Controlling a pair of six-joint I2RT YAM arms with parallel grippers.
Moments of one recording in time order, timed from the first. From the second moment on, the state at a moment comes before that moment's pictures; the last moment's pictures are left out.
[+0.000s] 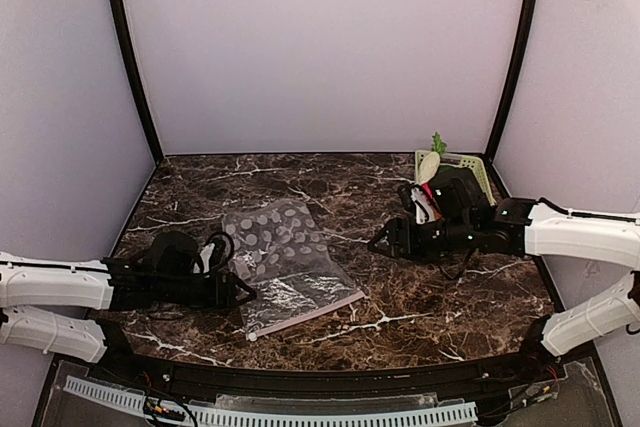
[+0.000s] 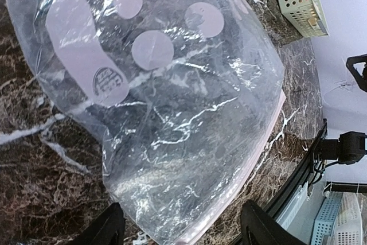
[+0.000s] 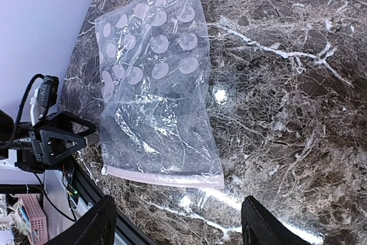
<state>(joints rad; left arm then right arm) -0.78 1.04 0.36 -0.07 0.21 -0.85 0.83 1.25 0.82 -0.30 -0.21 0.73</state>
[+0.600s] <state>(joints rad) -0.87 1.10 0.29 -0.01 0.07 -1.03 0.83 1.20 0.82 -0.29 -0.19 0.73</state>
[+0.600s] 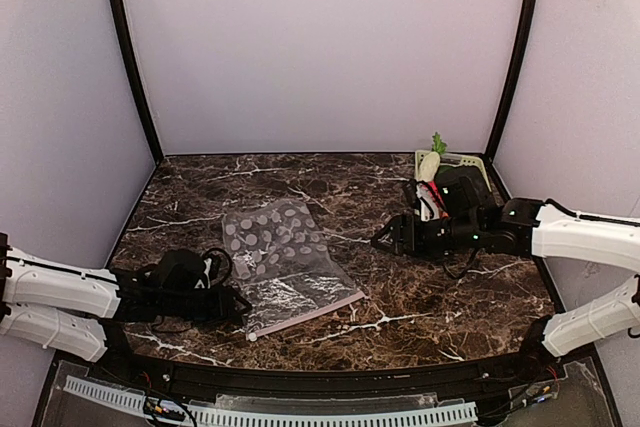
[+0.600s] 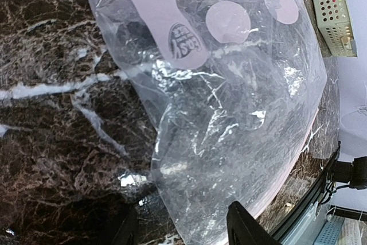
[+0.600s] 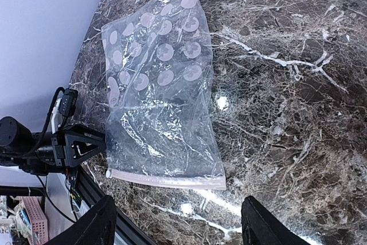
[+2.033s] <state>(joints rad) -0.89 1.00 0.81 -0.17 0.13 -0.93 1.06 1.11 1.02 -0.23 -0.16 0.07</state>
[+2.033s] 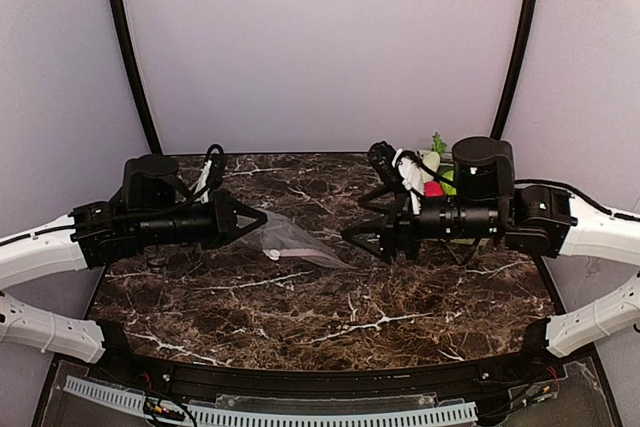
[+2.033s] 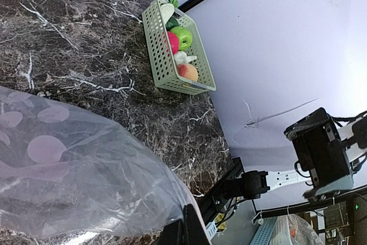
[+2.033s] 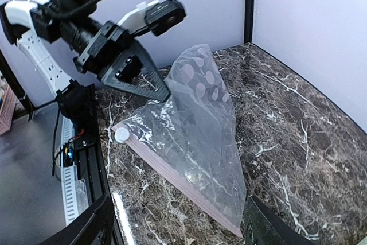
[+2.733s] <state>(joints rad) -0.89 1.05 1.00 -0.35 0.17 -0.84 1.27 1.36 1.09 -0.08 0.15 -0.33</state>
